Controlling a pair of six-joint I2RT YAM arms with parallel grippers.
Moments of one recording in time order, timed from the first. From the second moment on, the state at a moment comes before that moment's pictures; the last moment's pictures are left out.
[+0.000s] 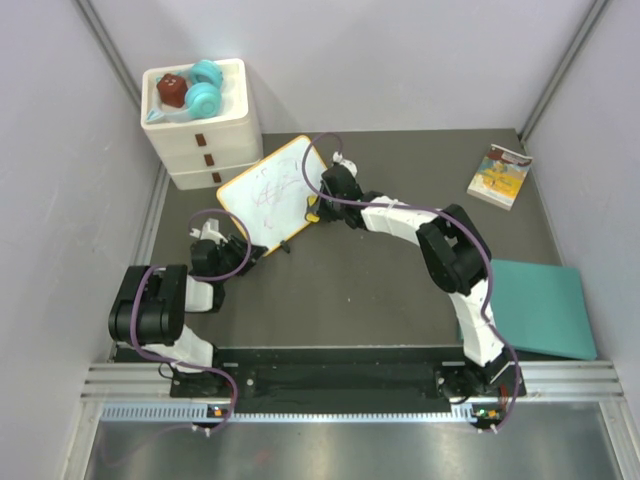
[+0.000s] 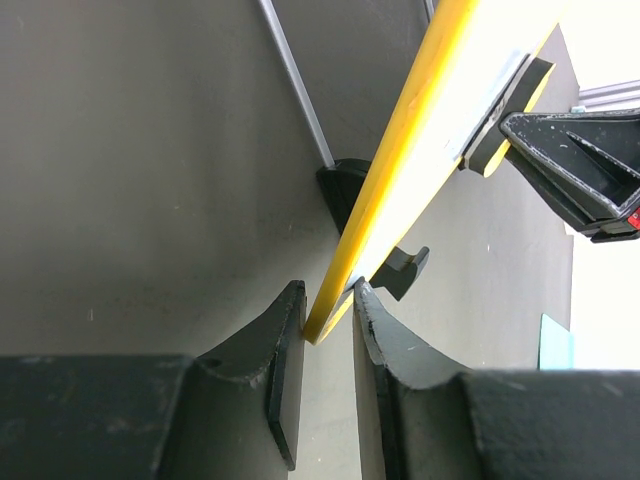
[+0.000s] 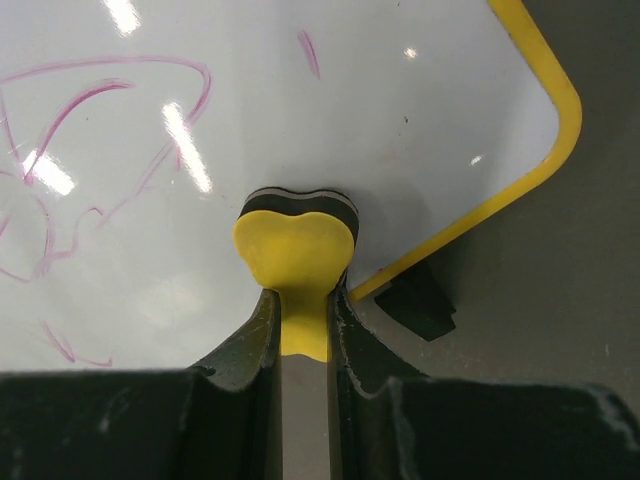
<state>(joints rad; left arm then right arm) 0.02 1.57 0.28 0.85 0.41 -0.84 0.68 2.17 1.58 -0.08 0.08 0.75</state>
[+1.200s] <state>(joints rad) 0.01 1.51 0.35 0.66 0.40 -0.78 0.78 2.17 1.57 0.04 0.16 0.68</state>
